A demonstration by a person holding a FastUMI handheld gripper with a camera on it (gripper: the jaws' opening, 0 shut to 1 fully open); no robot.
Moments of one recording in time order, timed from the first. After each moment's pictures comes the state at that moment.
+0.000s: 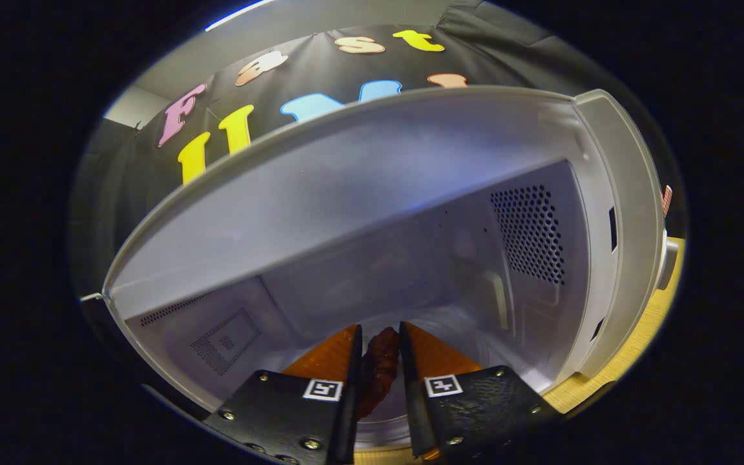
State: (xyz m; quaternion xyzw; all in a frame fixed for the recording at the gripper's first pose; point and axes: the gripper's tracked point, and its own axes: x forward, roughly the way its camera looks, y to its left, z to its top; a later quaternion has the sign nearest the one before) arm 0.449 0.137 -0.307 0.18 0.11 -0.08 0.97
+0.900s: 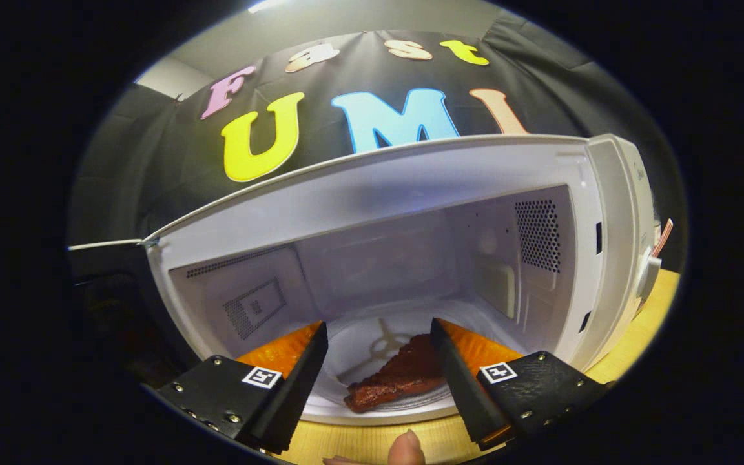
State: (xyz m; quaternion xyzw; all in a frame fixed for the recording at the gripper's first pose) arm 0.393 0.183 -0.289 0.10 0.11 -0.01 0.99
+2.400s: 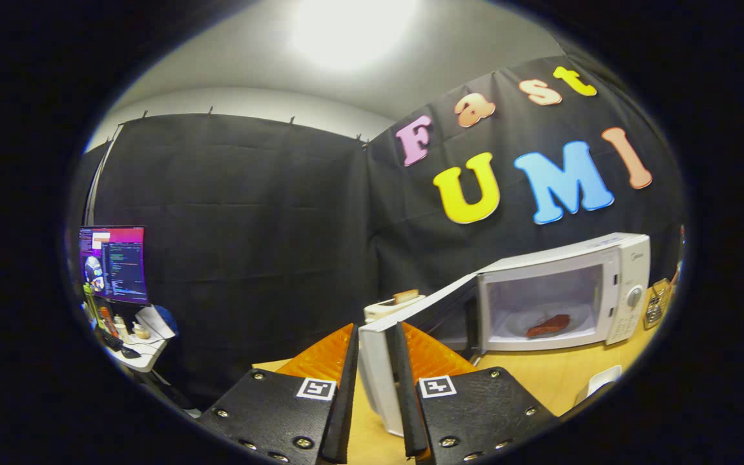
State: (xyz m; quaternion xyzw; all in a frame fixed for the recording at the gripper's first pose) arm 0.015 0.316 -0.125 0.13 0.03 0.41 0.90
